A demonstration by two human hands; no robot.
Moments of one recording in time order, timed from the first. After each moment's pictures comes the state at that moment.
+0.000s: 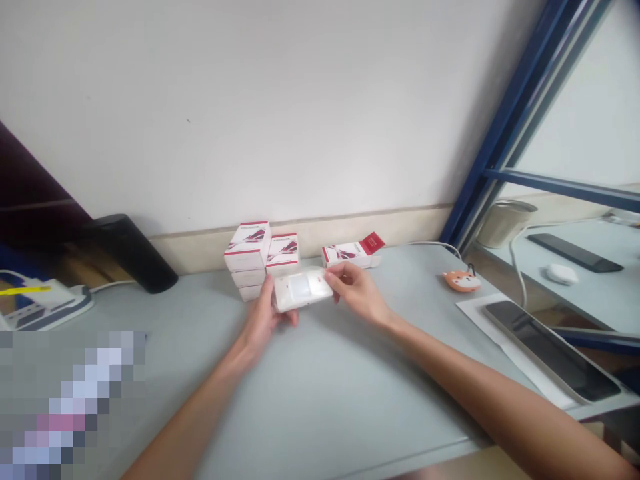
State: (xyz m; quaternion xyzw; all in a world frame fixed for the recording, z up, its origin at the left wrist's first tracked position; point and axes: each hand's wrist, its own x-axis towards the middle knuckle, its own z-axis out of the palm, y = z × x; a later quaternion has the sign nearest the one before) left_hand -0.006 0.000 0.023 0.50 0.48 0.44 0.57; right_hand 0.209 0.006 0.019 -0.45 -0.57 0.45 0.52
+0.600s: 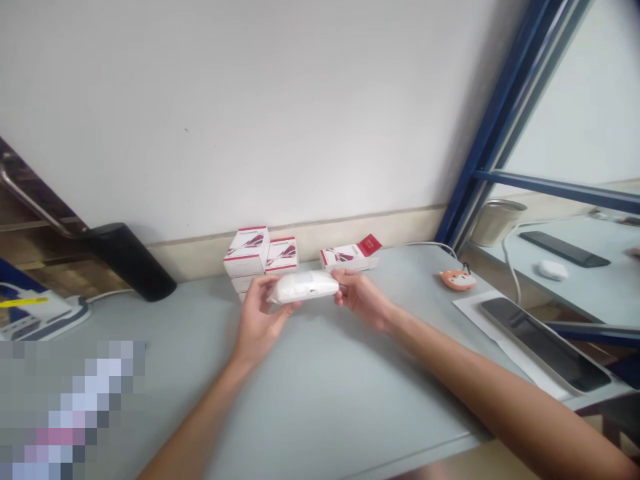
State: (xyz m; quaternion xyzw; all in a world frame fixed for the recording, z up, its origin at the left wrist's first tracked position) left_hand -0.009 0.002 0.024 0.66 0.39 0.57 0.29; right_hand 0.212 0.005 0.033 -0.34 -0.37 0.69 0.52
